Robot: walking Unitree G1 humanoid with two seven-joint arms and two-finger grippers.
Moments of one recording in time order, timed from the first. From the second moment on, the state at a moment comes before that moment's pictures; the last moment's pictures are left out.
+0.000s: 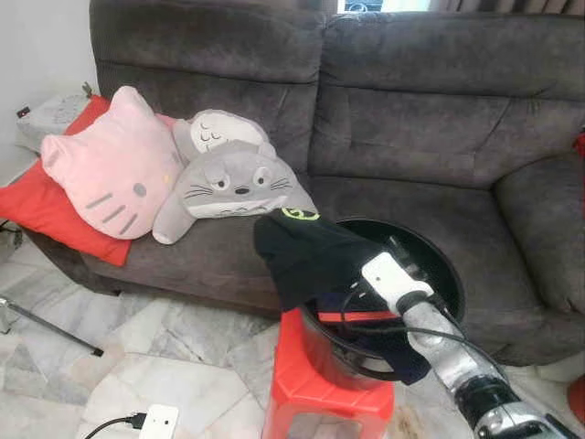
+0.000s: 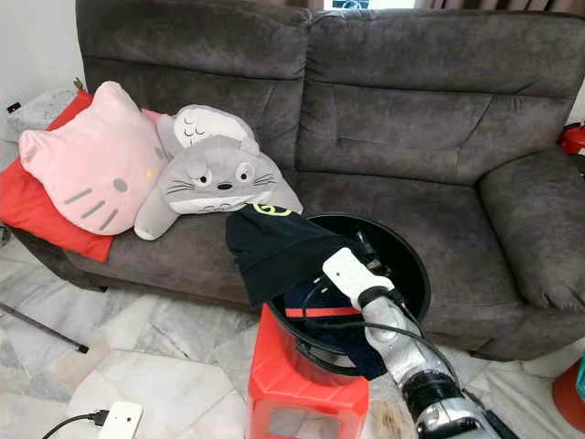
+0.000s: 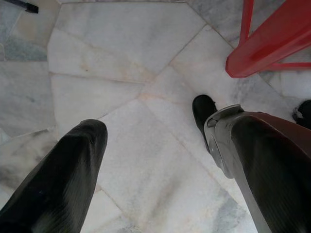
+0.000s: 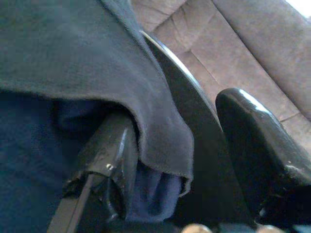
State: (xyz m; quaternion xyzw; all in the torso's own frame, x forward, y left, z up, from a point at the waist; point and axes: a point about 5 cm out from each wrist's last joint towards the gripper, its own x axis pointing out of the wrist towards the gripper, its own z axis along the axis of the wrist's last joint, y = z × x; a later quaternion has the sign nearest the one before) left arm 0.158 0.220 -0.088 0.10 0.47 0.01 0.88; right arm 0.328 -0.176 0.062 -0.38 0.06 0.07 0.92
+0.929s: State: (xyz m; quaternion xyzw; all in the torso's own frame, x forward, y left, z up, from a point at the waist) left arm 0.158 0.220 -0.088 0.10 0.47 0.01 0.88; right arm 0.332 -0.177 0.059 -0.37 0.07 0.07 0.92
